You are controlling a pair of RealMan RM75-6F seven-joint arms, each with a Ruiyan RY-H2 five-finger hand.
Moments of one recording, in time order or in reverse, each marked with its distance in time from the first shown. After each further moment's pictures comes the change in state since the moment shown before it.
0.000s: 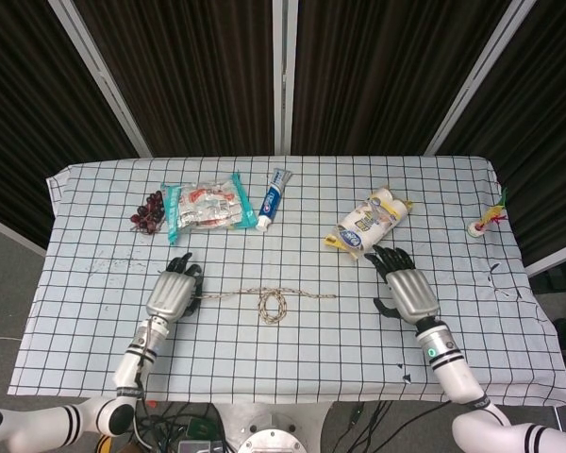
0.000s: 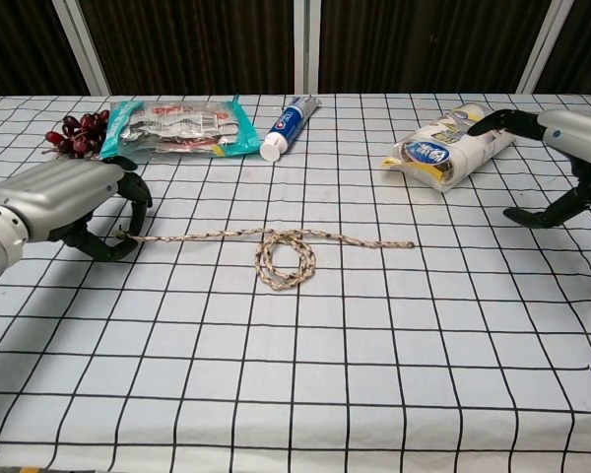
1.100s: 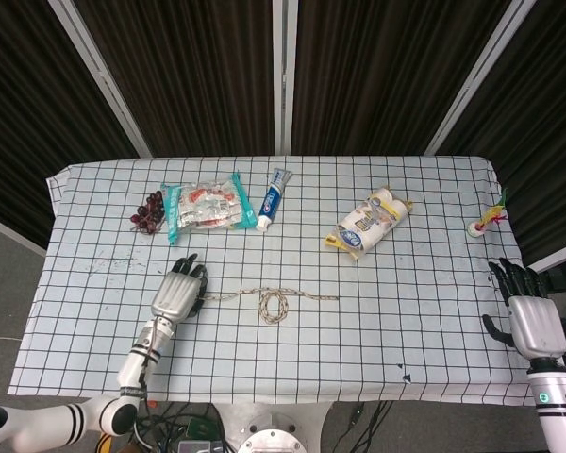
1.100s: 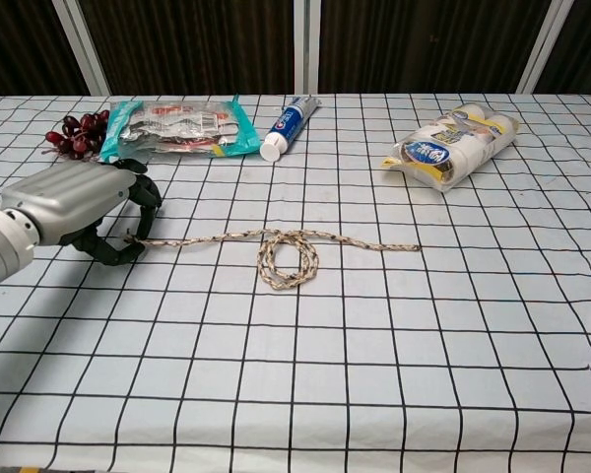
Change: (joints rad) left arm -0.013 -0.016 0.005 0.010 0.005 -0.008 0.051; right arm -0.296 0.294 -0.072 0.022 -0.150 0.280 0.212
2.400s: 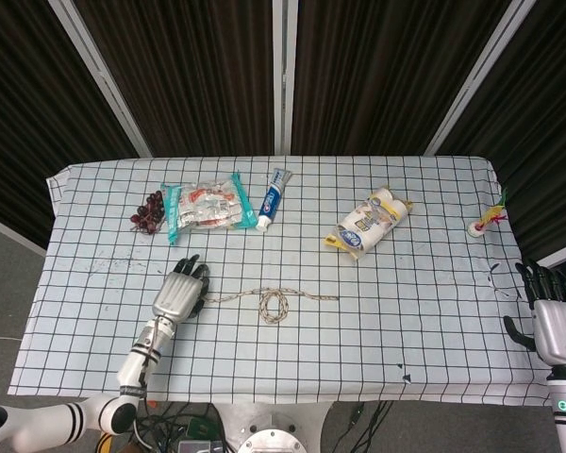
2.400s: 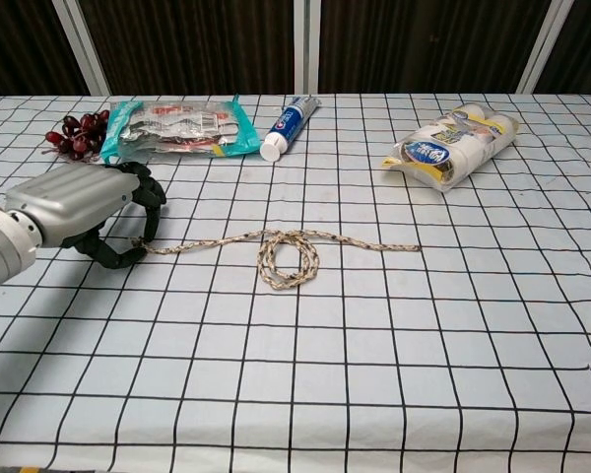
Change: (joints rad) left arm -0.004 0.005 0.001 0.010 0.011 -0.024 0.016; right arm -0.056 0.023 0.005 0.017 0.031 0.065 0.021
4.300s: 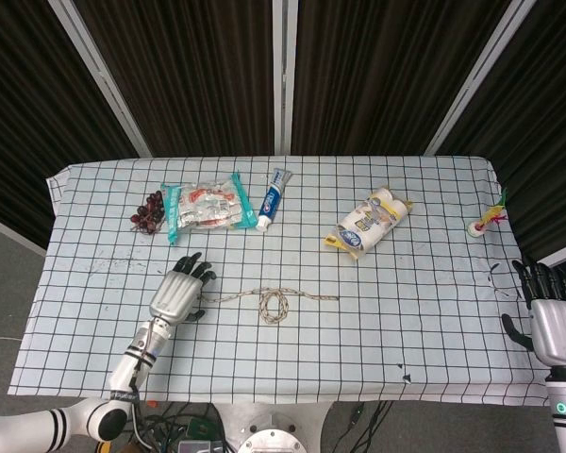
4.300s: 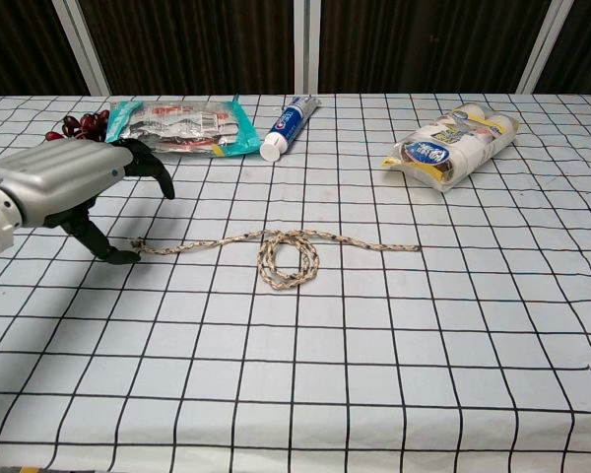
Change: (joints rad) left arm 0.041 0.086 -0.048 -0.160 0.053 -0.015 0.009; right arm -0.006 0.016 0.001 -0.038 -0.040 0.040 -0.047
